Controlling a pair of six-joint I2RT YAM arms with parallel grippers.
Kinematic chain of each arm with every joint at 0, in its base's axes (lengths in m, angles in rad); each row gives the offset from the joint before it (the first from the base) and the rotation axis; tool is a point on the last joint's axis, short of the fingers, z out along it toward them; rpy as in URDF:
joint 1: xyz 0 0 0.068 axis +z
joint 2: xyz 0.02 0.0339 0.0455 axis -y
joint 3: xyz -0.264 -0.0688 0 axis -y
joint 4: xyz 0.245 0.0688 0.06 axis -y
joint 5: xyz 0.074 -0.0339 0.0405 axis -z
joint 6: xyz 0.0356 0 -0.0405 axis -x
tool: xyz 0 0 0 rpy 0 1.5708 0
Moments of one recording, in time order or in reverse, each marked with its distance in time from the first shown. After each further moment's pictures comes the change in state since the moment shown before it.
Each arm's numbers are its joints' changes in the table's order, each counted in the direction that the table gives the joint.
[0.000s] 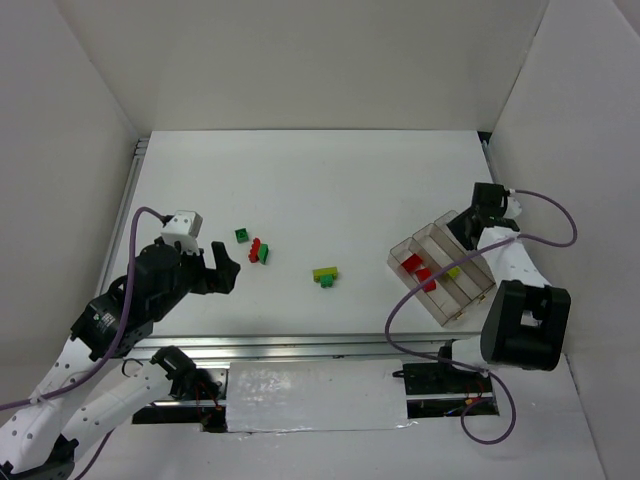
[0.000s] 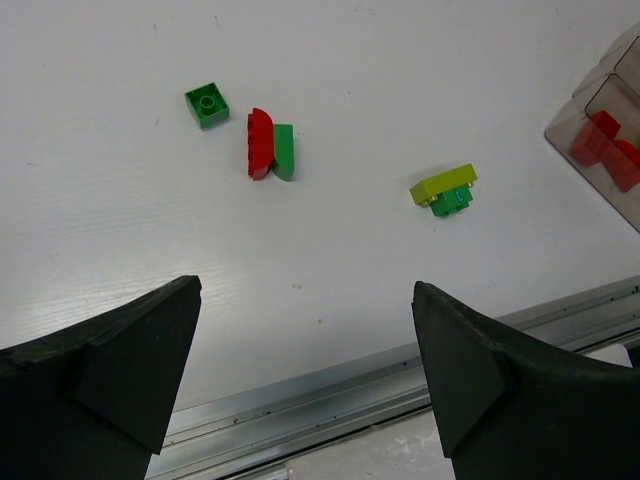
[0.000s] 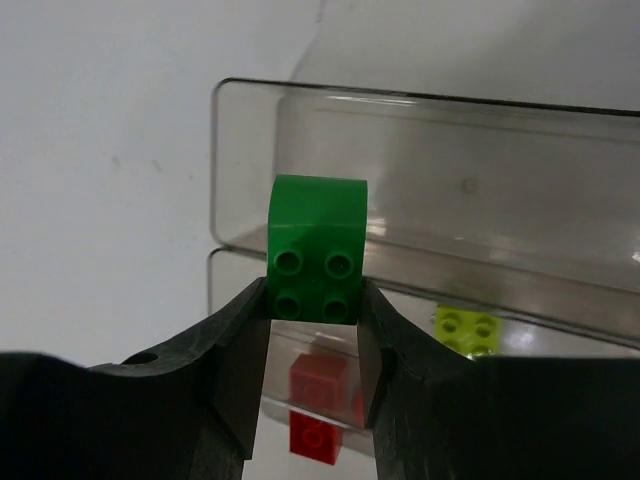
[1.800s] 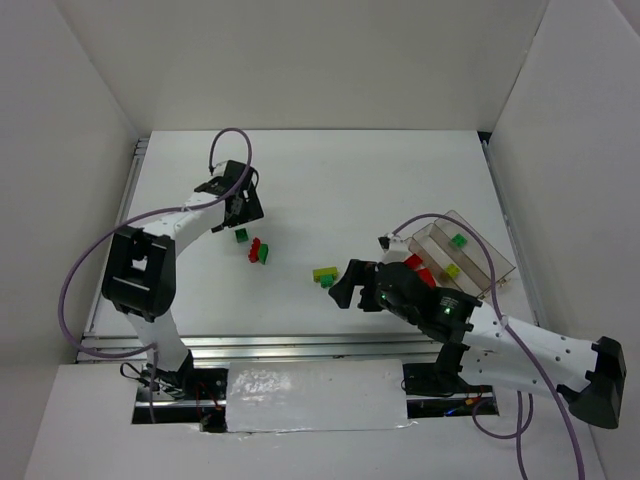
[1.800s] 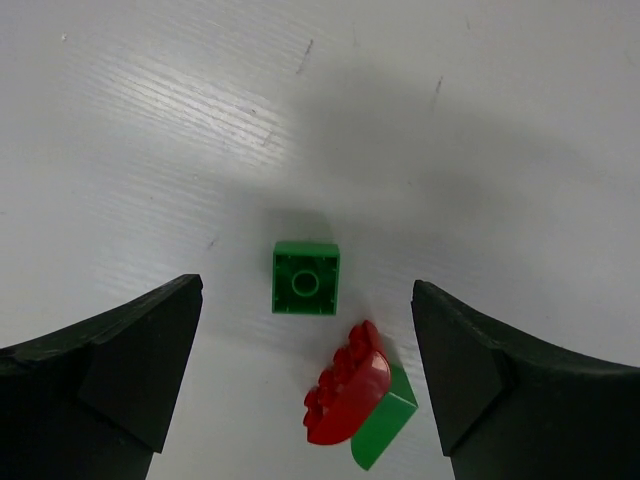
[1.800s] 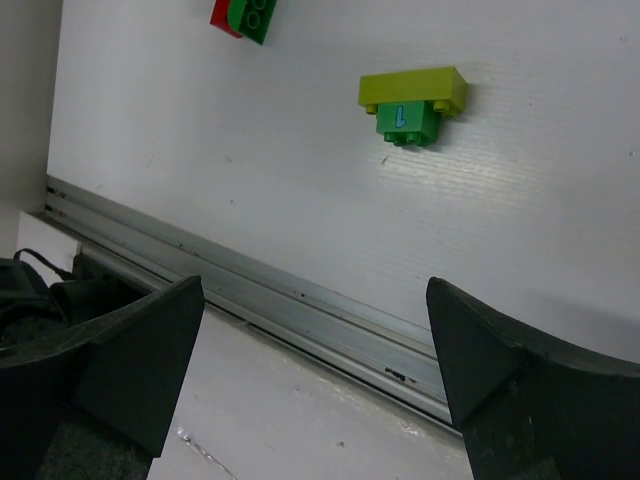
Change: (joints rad) left arm 0.309 -1.160 0.363 0.268 -0.105 0.210; right arm 1.188 0.522 -0.265 0.007 0.132 -0.152
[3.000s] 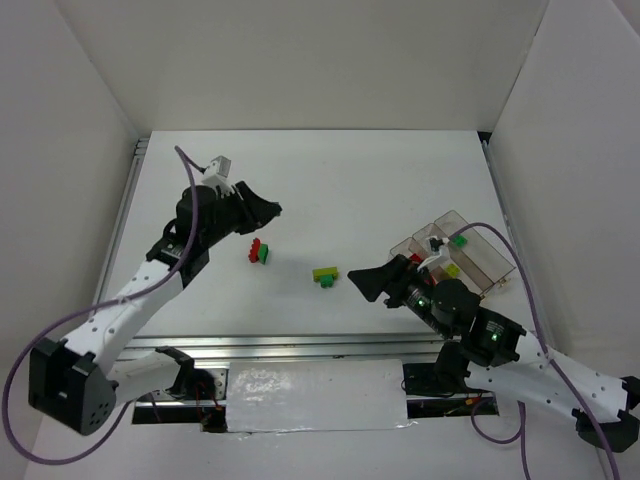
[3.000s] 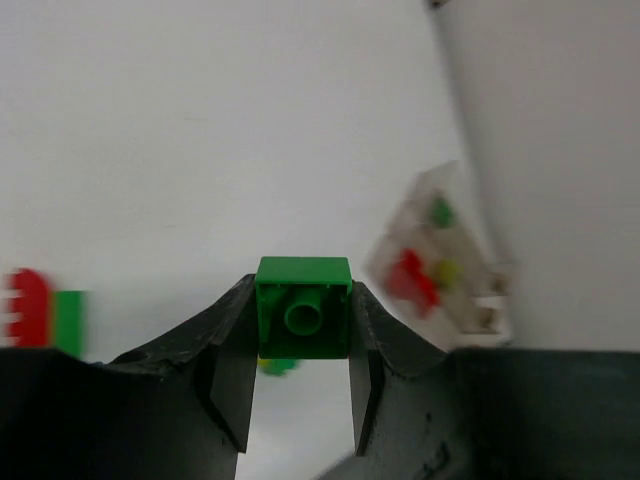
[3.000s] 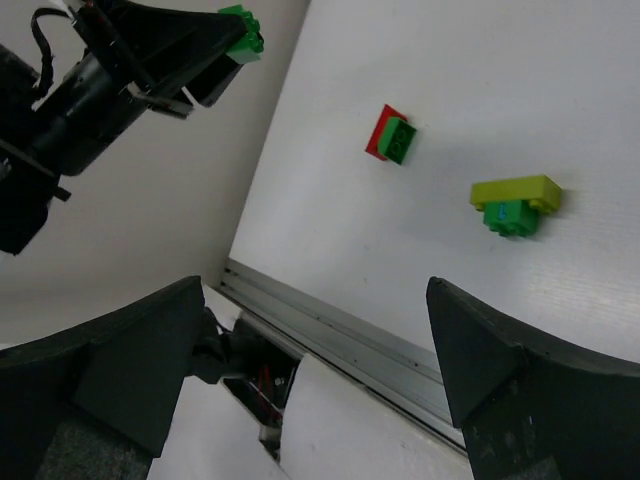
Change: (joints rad) left arm -0.045 0.570 -0.377 0.459 0.520 0.056; right arm 0.011 0.360 -0.072 0.063 0.080 -0.071
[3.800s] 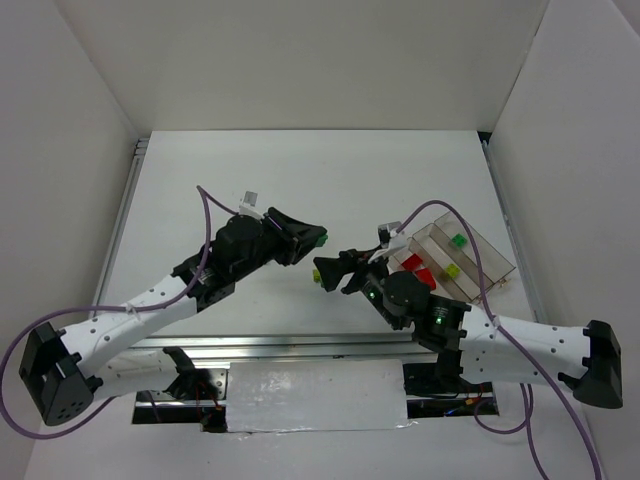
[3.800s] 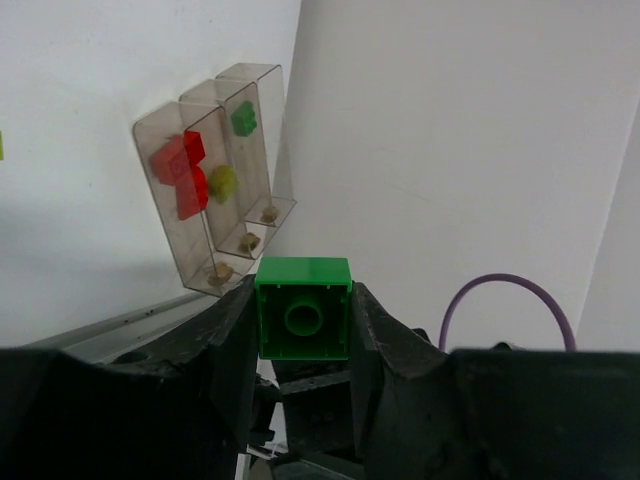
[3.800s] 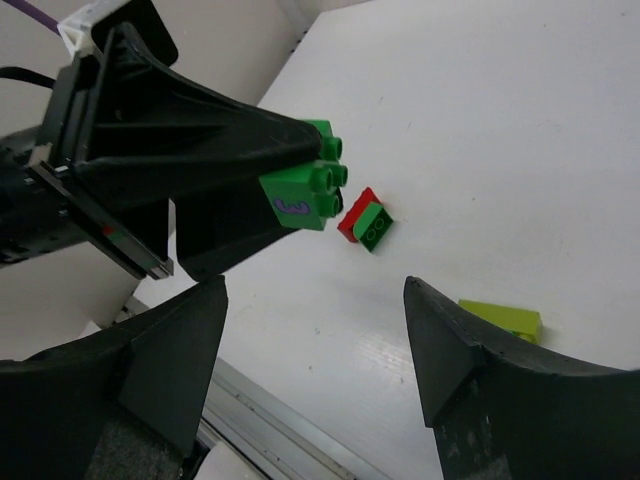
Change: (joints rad) left arm -0.440 0.103 -0.050 0.048 -0.214 0.840; right arm 0.159 -0.368 0.028 0.509 0.238 0.392
